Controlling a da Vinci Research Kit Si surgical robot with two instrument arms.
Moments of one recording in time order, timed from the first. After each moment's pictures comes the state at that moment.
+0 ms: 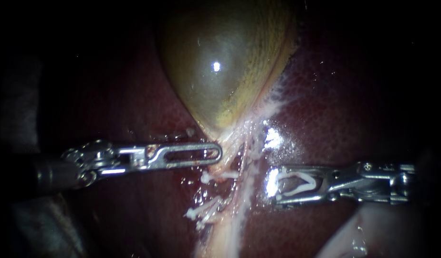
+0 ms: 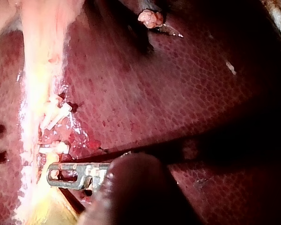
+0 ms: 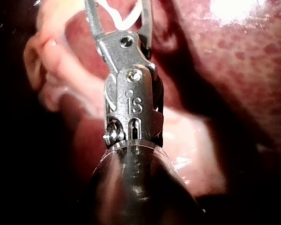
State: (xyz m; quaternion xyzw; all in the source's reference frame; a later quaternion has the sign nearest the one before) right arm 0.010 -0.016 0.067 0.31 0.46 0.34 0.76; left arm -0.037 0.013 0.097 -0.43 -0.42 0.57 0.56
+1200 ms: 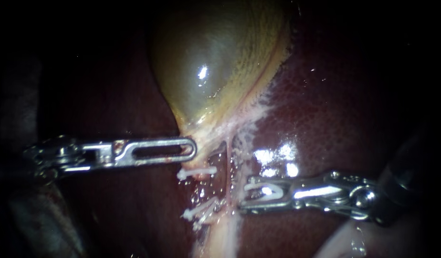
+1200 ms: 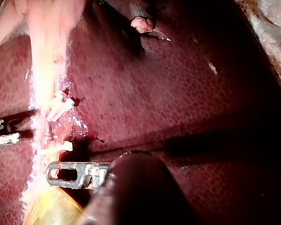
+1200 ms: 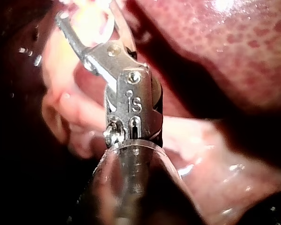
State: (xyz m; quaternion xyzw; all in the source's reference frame) right arm 0.016 -0.018 0.069 0.40 0.41 0.41 0.71; left arm -0.031 0.015 0.088 -0.42 -0.44 0.57 0.55
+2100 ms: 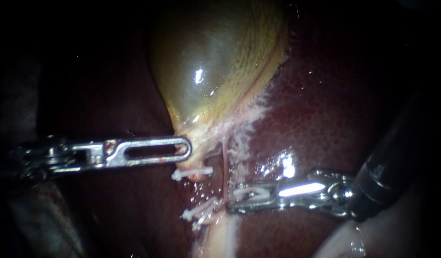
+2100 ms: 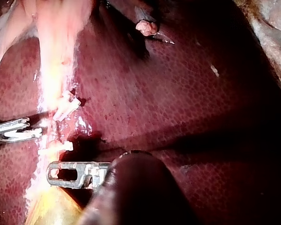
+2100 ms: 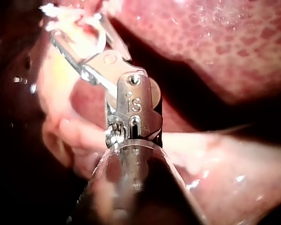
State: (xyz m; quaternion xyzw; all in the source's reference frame) right arm 0.018 -0.018 0.072 0.42 0.39 0.44 0.69; left arm -0.031 0.014 0.085 -0.42 -0.44 0.57 0.55
